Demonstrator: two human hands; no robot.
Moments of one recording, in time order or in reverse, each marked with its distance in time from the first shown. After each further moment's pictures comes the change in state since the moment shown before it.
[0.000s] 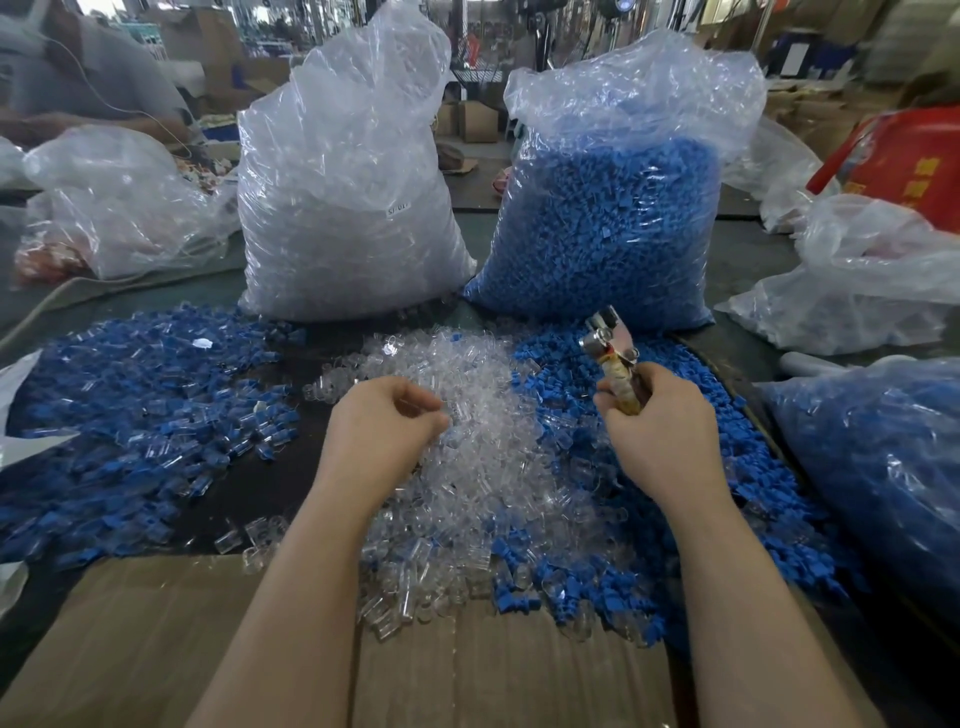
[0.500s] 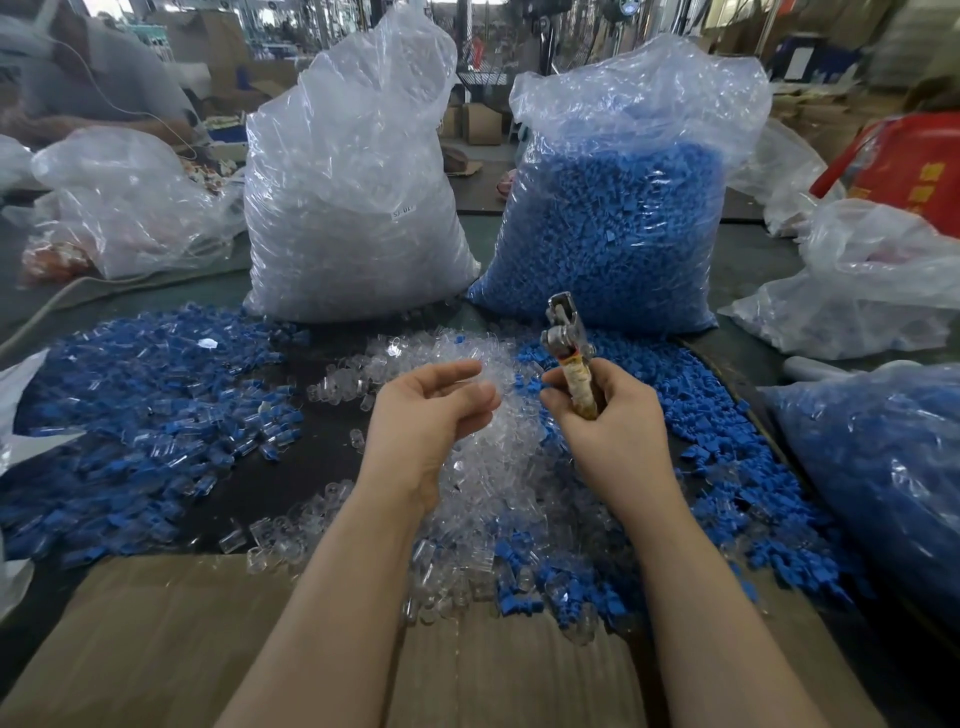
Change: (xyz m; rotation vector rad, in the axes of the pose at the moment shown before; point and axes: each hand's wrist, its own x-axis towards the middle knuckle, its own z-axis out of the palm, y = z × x) left_hand -0.010 0.027 0.021 -0.820 -0.103 -0.142; right_hand -0.016 -0.024 0.019 0.430 -0.093 -0.150
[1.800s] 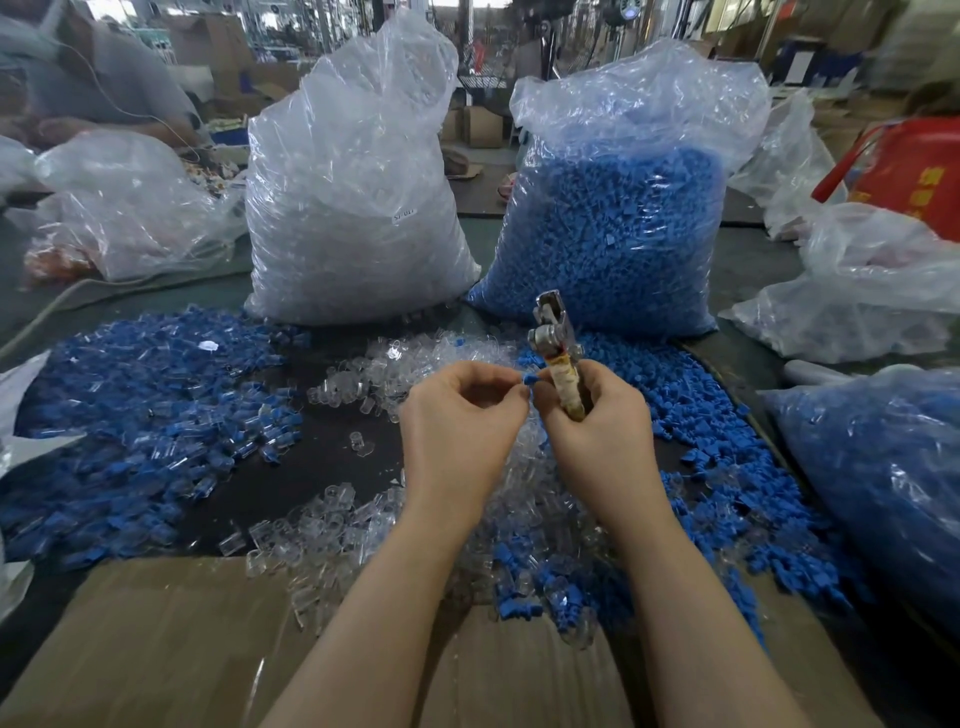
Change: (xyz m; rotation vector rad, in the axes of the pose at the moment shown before) left_hand -0.015 -0.008 0.027 0.420 0.149 0.381; right_hand -0.004 -0.008 0.008 0.003 0.026 -0.075
